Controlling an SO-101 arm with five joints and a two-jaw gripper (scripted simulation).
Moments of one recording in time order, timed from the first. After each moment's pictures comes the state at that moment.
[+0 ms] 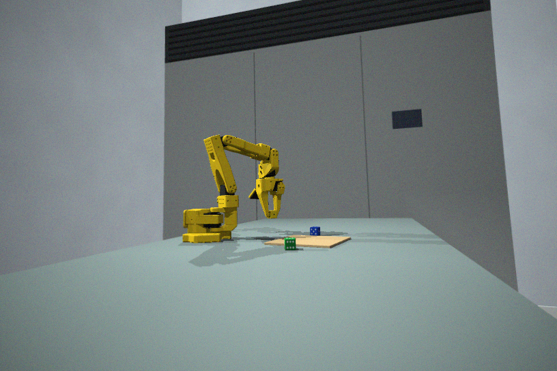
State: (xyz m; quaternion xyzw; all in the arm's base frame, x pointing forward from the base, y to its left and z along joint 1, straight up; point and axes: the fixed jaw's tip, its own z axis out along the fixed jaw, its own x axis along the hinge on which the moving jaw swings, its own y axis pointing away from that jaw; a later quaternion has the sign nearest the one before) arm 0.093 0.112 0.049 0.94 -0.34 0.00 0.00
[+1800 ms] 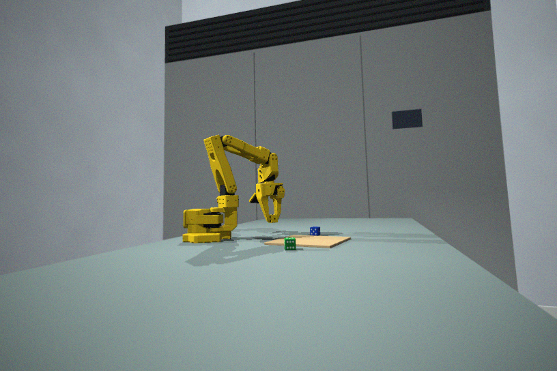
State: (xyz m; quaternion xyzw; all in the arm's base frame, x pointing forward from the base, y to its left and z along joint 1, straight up) arm 0.094 0.113 0.038 0.94 -0.34 0.00 -0.01
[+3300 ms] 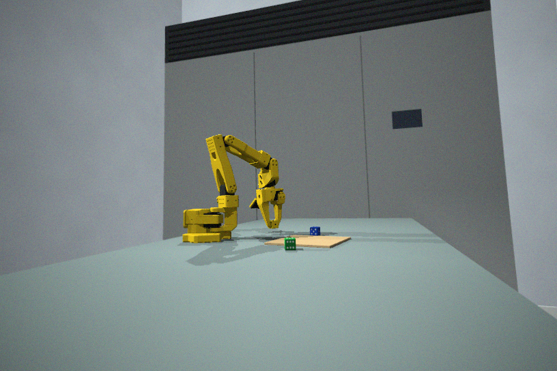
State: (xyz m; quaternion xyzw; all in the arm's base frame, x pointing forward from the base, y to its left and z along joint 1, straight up) arm 0.096 0.114 0.023 0.94 -0.34 0.01 -0.01
